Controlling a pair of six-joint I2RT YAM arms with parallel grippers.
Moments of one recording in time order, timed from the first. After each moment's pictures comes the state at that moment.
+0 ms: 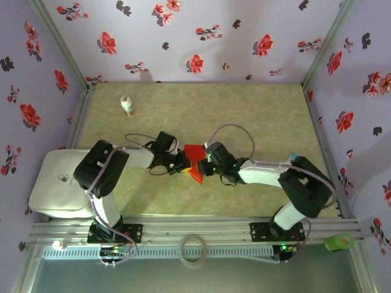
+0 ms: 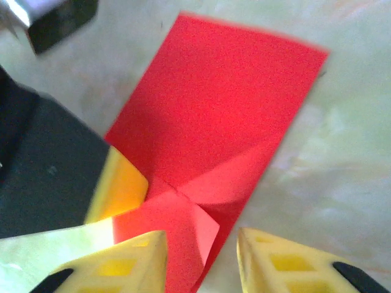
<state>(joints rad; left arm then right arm) -0.60 1.81 0.82 0.01 0.59 -0.89 0.80 1.53 0.70 0.02 -0.01 0.49</state>
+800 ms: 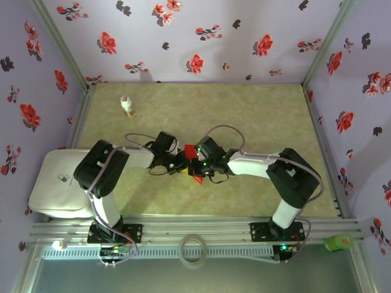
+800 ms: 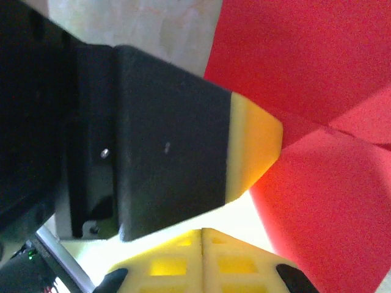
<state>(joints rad) -0.60 1.81 0.82 0.00 0.59 -0.88 0.84 1.71 0.89 -0.13 -0.37 0.82</state>
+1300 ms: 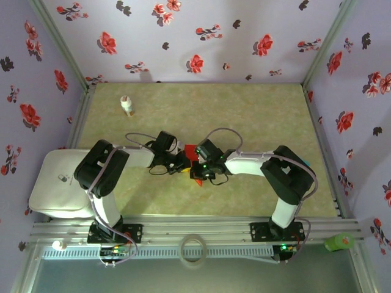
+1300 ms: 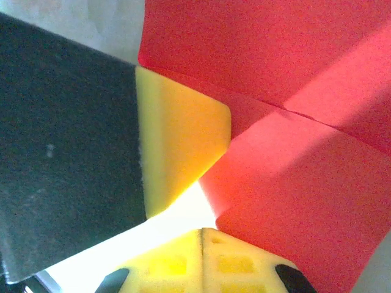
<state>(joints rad) -0.60 1.81 0.83 -0.01 0.59 -0.88 0.84 1.75 0.89 -0.18 -0.36 0.83</state>
